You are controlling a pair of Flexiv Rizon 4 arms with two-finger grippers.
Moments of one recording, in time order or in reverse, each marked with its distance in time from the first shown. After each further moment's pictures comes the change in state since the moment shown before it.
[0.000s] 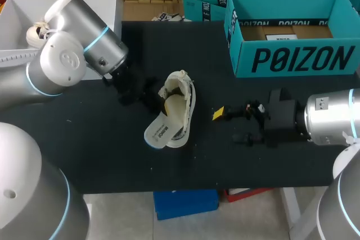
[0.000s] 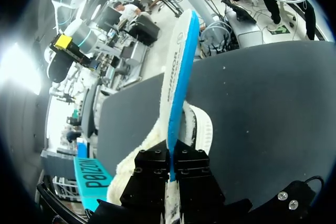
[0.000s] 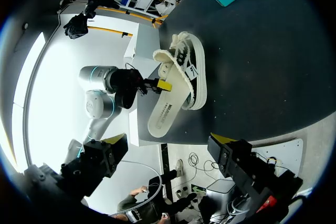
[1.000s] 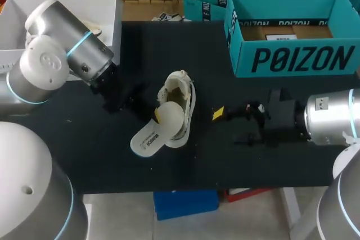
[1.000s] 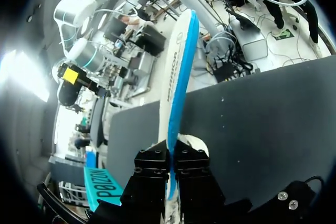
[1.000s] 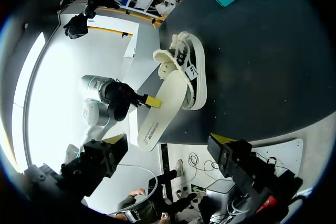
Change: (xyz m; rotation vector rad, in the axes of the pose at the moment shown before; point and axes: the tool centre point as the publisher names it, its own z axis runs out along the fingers) left arm 0.003 -0.051 -0.019 0.074 -0.080 0.016; right arm 0.000 0.000 0.000 0.000 0.000 0.000
